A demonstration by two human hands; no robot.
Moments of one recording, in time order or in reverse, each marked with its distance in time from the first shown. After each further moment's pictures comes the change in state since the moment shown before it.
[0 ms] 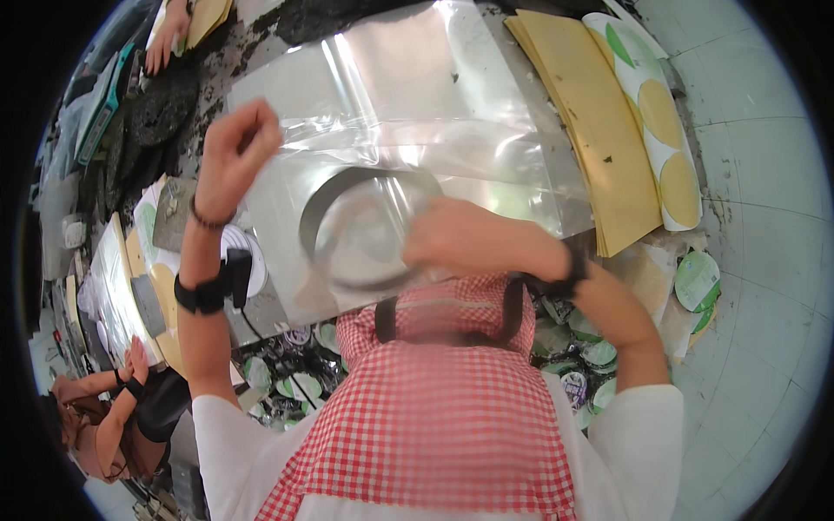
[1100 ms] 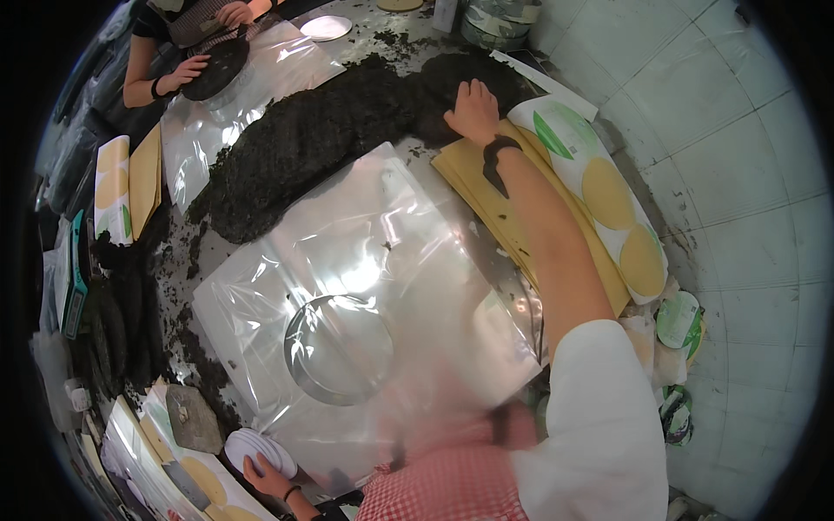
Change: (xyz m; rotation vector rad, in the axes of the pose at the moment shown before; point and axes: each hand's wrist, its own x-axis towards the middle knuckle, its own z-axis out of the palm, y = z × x) left_hand -0.235 -0.176 0.031 0.774 1.044 -0.827; right_hand -0.082 0.417 -0.198 -0.992 0.826 1.059
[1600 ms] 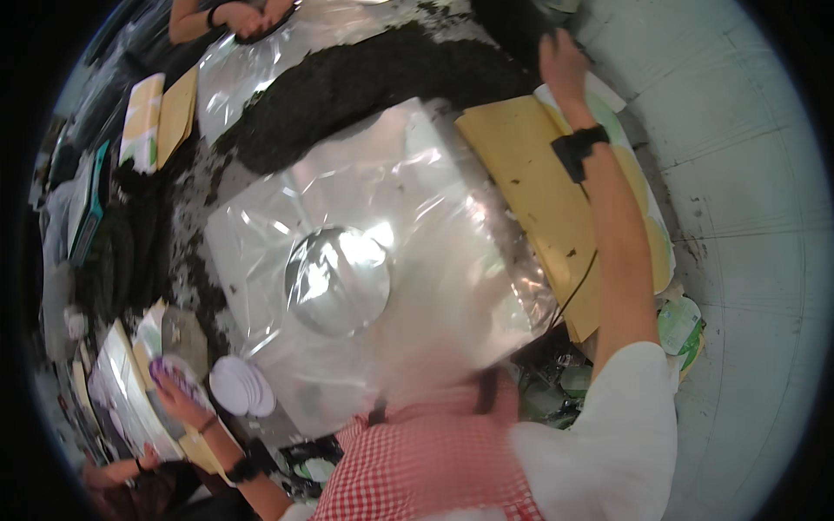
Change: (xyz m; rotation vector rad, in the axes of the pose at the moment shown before) left_hand 0.118 0.091 -0.070 -0.625 0.012 -0.168; right_hand 0.030 0.041 -0.116 0.363 0.310 0.088
